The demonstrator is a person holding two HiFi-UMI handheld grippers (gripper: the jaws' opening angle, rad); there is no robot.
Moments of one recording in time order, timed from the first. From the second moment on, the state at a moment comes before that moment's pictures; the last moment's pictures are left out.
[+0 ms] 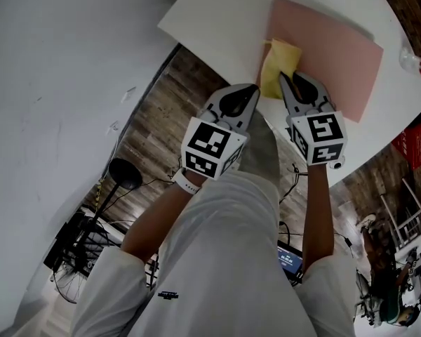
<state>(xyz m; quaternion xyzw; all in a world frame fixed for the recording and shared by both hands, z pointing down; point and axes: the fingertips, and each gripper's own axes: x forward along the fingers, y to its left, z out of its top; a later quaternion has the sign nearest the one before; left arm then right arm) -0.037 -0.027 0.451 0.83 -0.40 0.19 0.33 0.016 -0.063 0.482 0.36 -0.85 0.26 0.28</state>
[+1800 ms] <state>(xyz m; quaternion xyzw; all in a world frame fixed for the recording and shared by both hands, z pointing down) 0.016 -0.041 0.520 0.81 -0.37 0.33 0.30 0.188 -0.053 0.505 0.45 -0.79 0.28 0.31</state>
